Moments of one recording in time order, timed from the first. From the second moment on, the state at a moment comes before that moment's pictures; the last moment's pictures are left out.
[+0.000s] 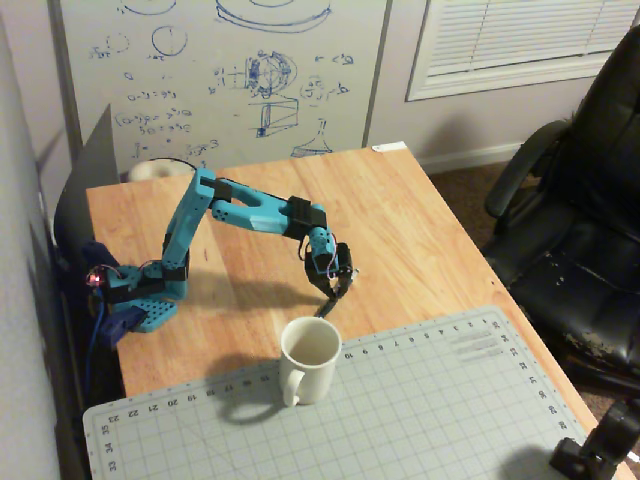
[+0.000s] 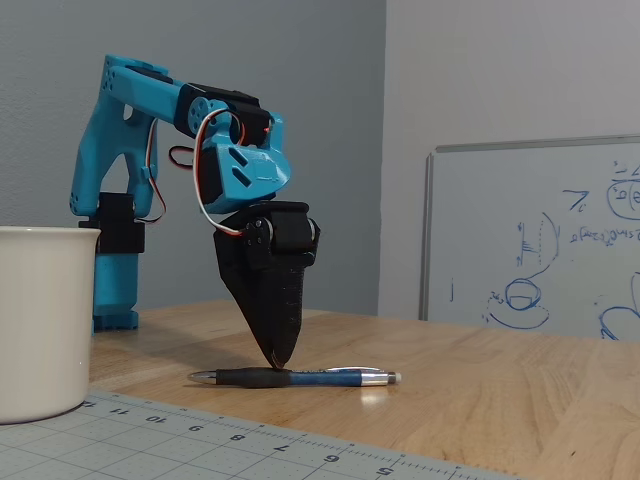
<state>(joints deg) 21.4 70.4 92.3 47.7 -4.4</state>
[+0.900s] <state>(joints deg) 21.5 70.4 92.3 47.7 -4.4</state>
